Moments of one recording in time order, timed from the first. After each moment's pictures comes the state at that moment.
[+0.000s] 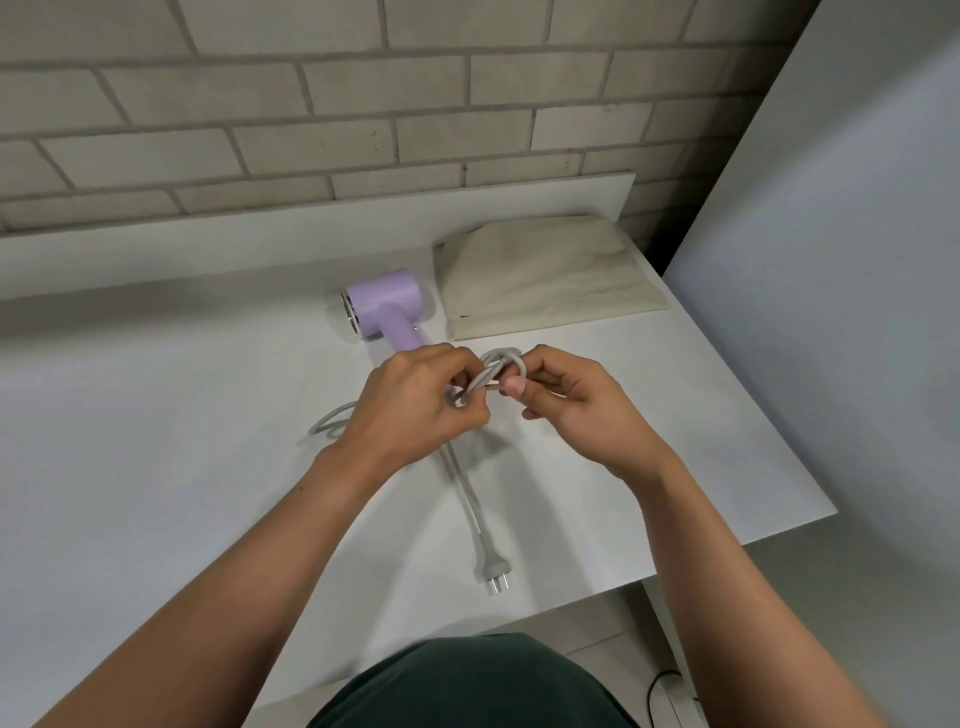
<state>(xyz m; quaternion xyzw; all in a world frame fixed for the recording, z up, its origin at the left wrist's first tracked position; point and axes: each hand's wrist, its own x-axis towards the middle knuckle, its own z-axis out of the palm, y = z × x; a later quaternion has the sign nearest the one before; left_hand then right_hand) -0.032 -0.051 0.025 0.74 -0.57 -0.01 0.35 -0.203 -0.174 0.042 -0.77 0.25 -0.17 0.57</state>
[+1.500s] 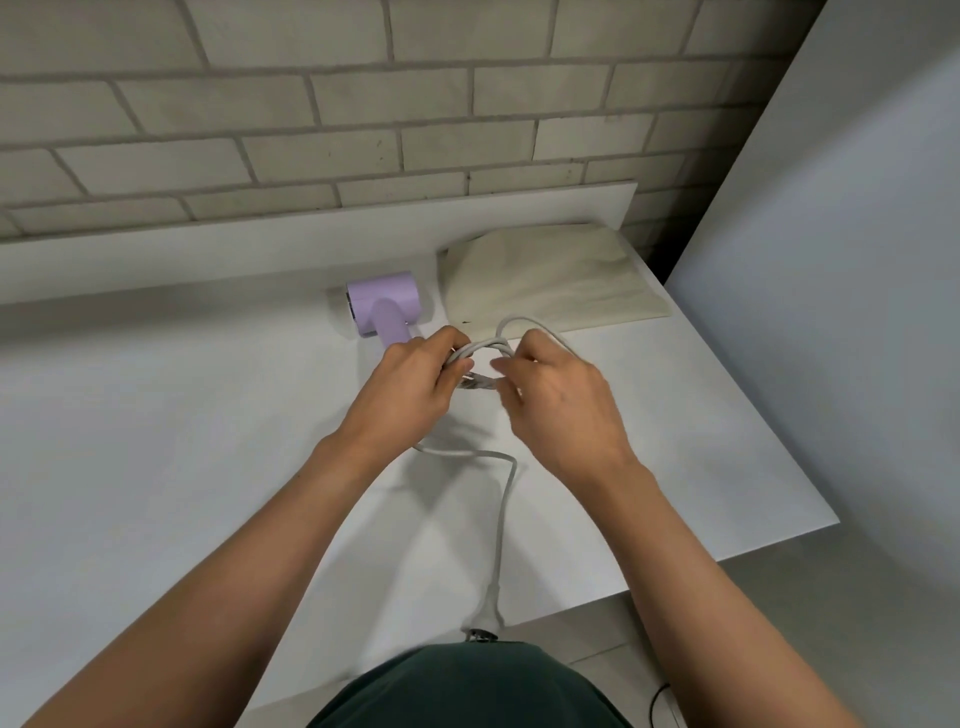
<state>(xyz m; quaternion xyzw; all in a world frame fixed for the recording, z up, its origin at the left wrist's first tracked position) -0.025 -0.058 0.035 0.78 -0.53 -0.09 0.34 -0.180 -0.153 0.048 -0.94 0.26 -0.23 0.05</state>
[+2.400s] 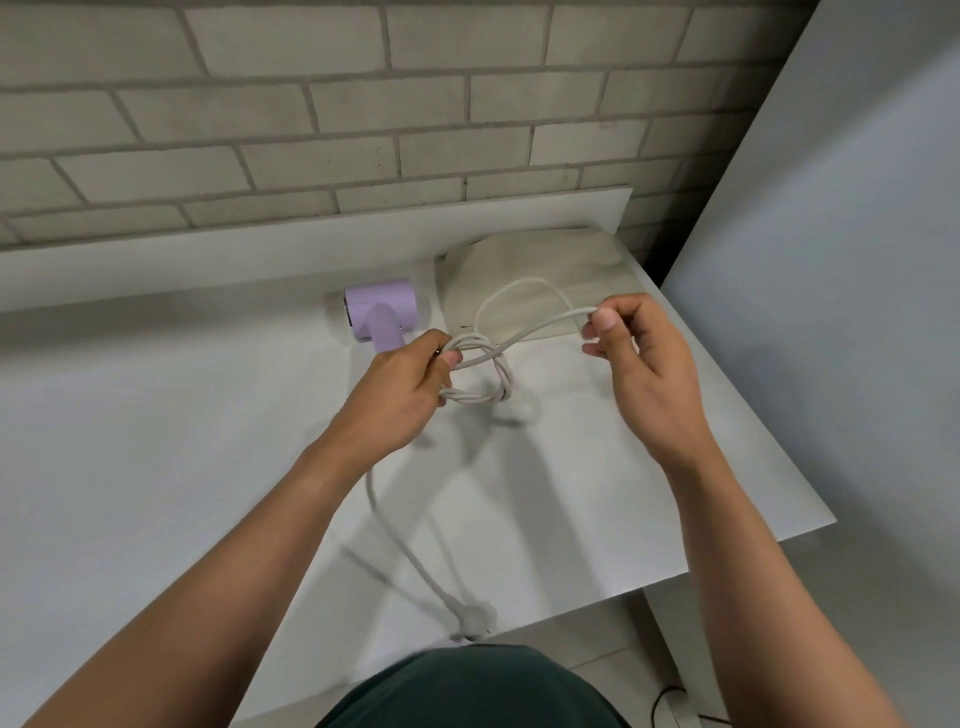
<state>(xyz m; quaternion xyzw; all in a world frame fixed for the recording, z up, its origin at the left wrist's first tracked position) -0.021 -0.047 0.045 0.78 -0.48 -0.18 0.37 -0.223 -0.193 0.072 -0.75 0.33 -0.37 0.45</state>
